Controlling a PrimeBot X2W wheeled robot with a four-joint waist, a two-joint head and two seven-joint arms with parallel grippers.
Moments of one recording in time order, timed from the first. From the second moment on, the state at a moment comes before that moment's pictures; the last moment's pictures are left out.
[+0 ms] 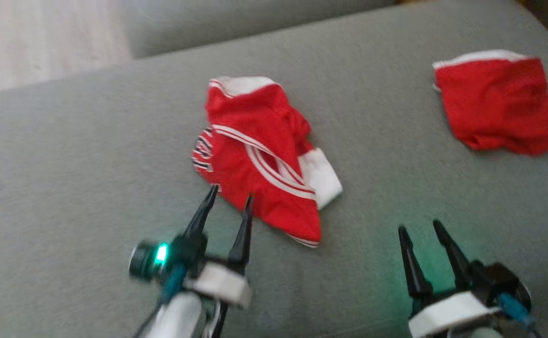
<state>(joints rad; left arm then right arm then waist) -0.25 0.04 -0.49 0.43 -0.25 0.09 -0.25 0.05 -0.06 0.14 0.28 0.14 0.13 -0.26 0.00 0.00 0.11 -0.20</state>
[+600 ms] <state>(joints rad) 0.21 0.05 -0.29 0.05 -0.15 0.17 -0.25 0.17 -0.05 0.05 0.25 0.11 0.13 -0.26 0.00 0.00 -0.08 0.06</state>
